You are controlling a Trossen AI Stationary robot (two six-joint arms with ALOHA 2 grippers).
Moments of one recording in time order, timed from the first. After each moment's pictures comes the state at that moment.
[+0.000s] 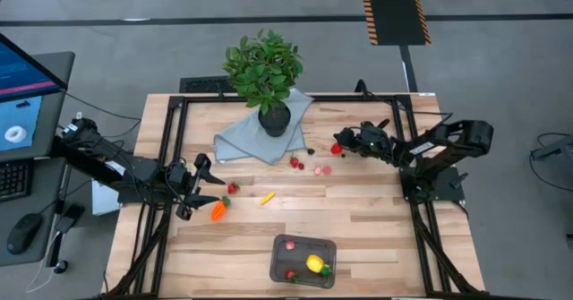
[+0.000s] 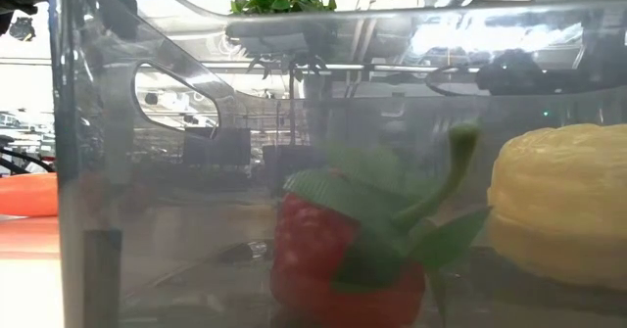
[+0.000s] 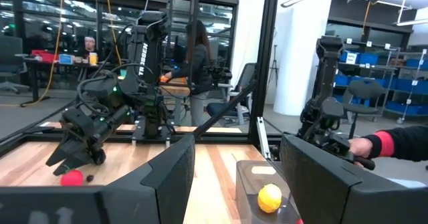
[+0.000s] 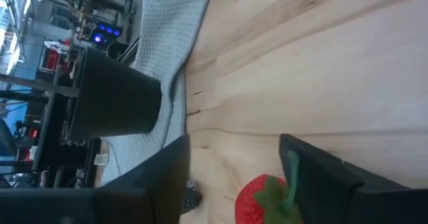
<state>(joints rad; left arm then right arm) -0.50 0.48 0.13 0.55 -0.29 -0.06 -0.44 1.52 0.16 0.83 0.13 1.20</state>
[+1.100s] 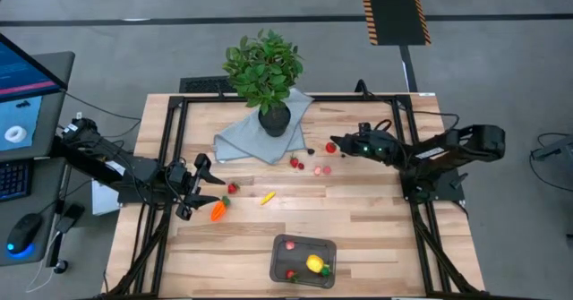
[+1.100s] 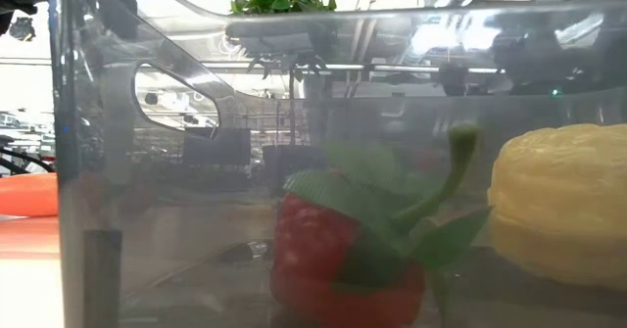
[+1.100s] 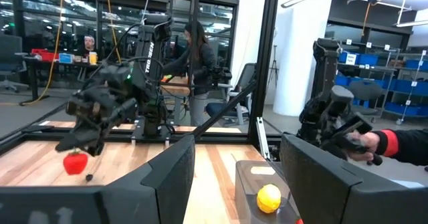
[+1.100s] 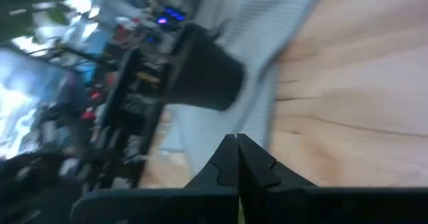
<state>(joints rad) -0.50 0.48 0.14 0.55 -0.29 -0.07 -0.33 1.38 0.15 0.96 0.13 1.05</state>
